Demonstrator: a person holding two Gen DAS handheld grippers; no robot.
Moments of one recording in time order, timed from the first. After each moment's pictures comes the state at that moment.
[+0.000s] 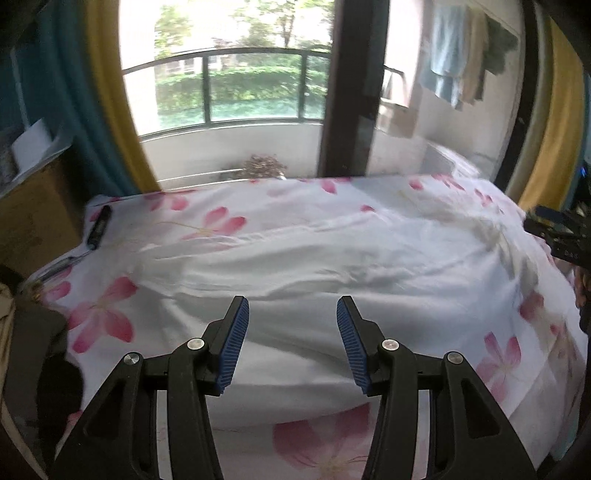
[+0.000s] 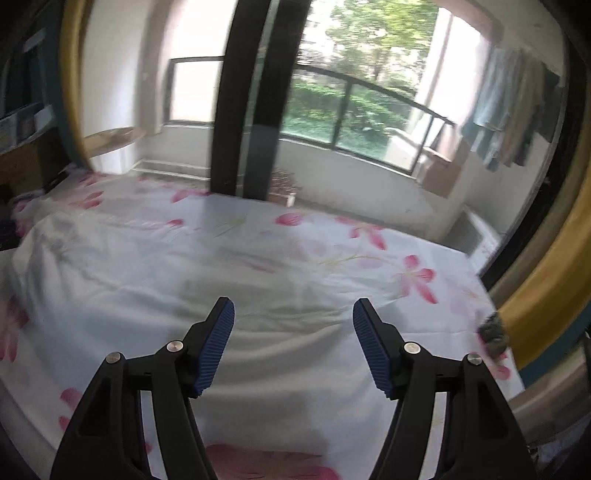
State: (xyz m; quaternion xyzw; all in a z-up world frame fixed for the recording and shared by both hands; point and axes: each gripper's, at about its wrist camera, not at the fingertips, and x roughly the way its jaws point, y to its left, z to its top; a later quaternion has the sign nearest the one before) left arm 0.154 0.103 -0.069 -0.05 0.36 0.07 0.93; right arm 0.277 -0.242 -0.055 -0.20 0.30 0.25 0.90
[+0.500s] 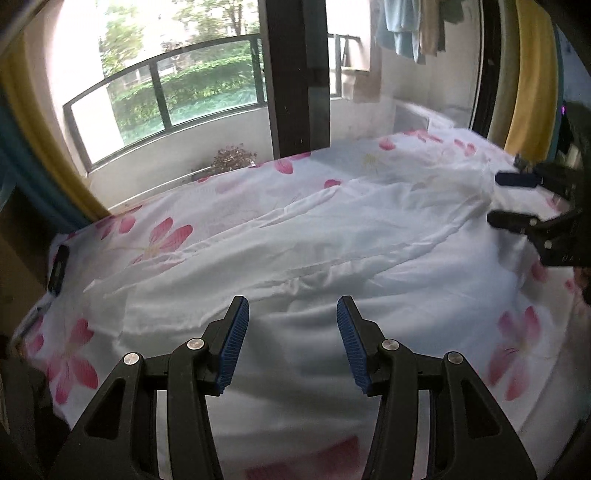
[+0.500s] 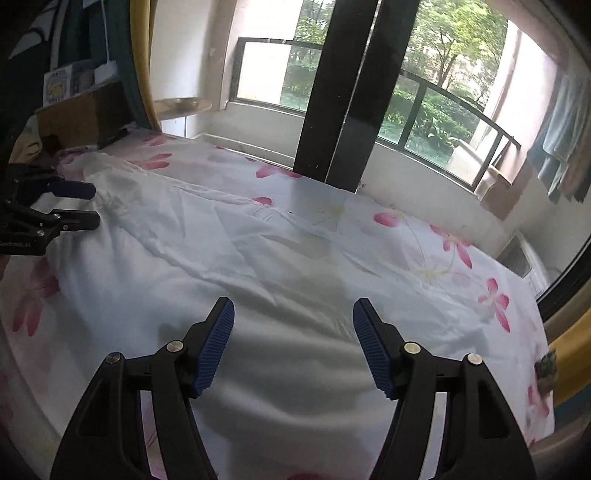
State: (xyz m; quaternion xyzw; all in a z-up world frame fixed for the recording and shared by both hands) left arm 0.201 0.072 -0.089 0.03 0.39 0.02 0.92; right arm 0.262 -0.175 -0.088 -0.25 0.31 0.34 0.85
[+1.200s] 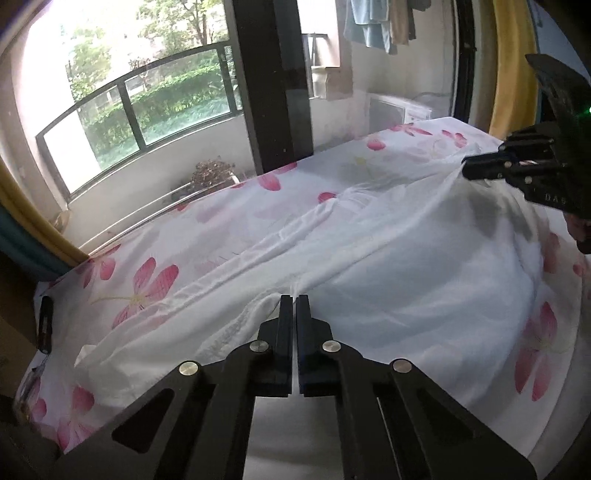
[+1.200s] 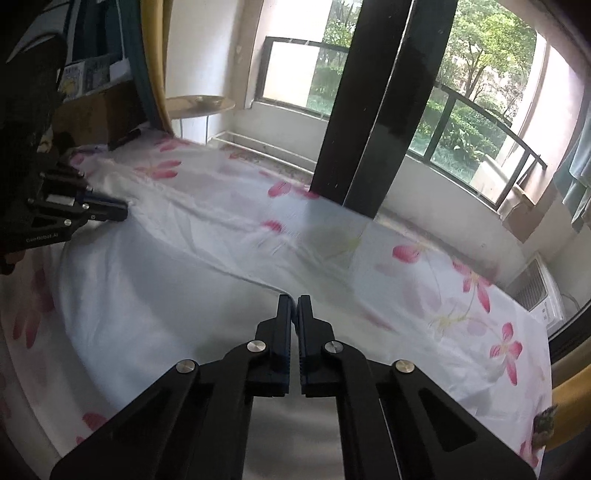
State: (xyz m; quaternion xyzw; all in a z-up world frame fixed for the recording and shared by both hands) left arm 0.240 0.086 -0.089 0.07 0.39 -0.02 0.92; right arm 0.297 -0.150 -0.076 -0.26 0.30 0.39 0.83
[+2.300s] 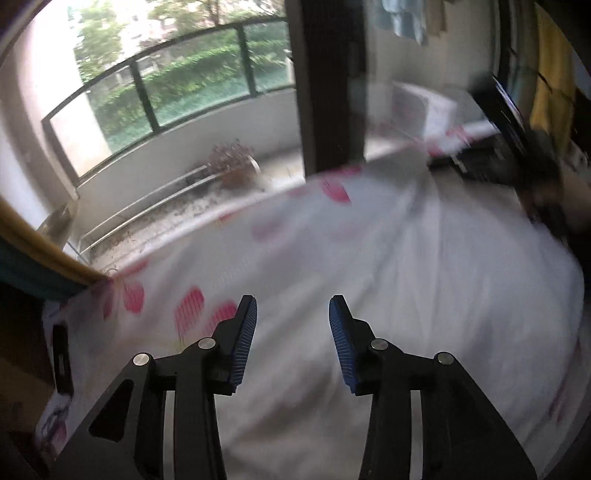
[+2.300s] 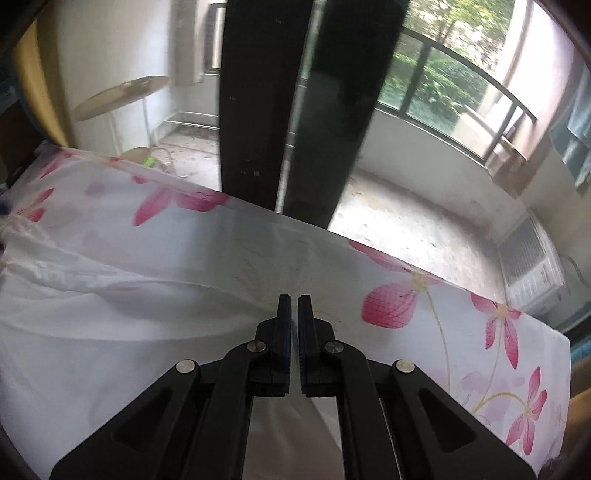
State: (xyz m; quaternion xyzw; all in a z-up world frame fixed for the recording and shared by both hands) left arm 0.301 0.139 -0.088 0.07 0.43 0.00 0.90; right arm 0.446 -0.090 -0.119 -0.25 0.38 0.31 0.84
